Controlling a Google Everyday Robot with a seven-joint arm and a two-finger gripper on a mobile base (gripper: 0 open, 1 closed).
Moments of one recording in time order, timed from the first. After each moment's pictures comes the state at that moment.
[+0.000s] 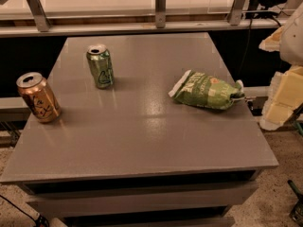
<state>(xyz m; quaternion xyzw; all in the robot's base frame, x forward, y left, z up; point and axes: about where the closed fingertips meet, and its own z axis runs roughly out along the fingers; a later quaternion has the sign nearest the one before) 0.438 -0.216 0.977 -0.60 0.78 -0.04 0.16</state>
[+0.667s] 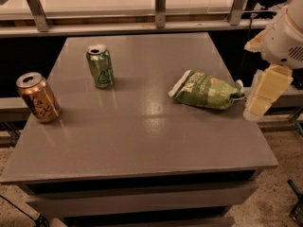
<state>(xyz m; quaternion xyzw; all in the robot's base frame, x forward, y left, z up) 0.478 -0.209 0.953 -0.61 0.77 -0.02 0.18</state>
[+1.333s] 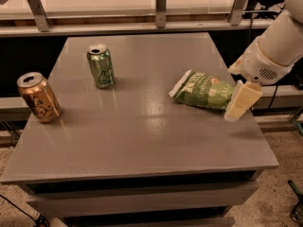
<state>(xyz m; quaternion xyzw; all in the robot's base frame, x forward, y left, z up) 0.525 -0.212 0.880 -0.60 0.78 0.01 0.18</state>
